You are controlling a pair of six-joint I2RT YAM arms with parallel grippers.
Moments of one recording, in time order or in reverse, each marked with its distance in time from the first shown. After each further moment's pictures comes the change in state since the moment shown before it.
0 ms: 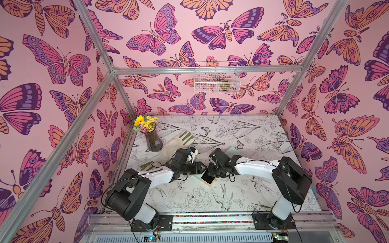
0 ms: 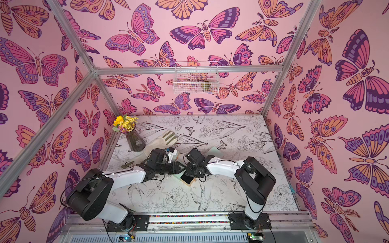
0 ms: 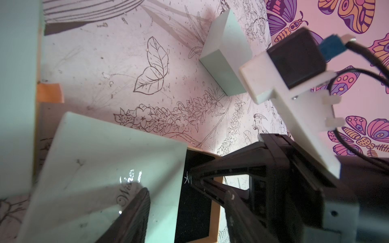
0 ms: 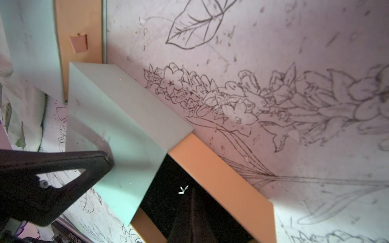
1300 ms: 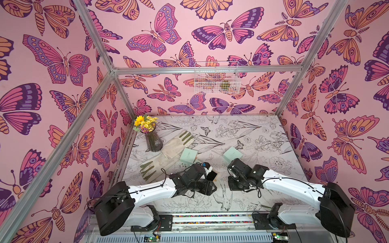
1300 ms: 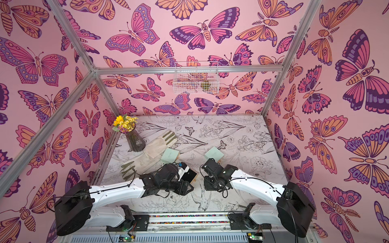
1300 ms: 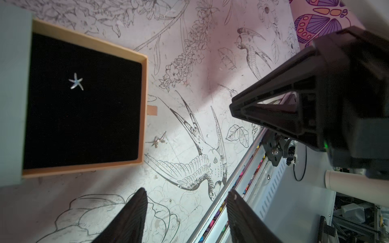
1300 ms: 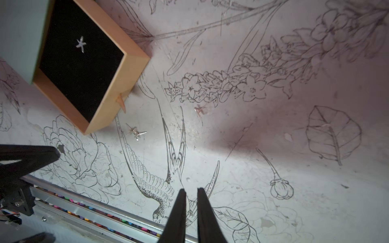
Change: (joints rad) left arm -0.425 -0.193 -0.006 -0.262 -0.230 -0.050; right arm 0.003 -0.461 -0.259 -0.366 0.021 -0.186
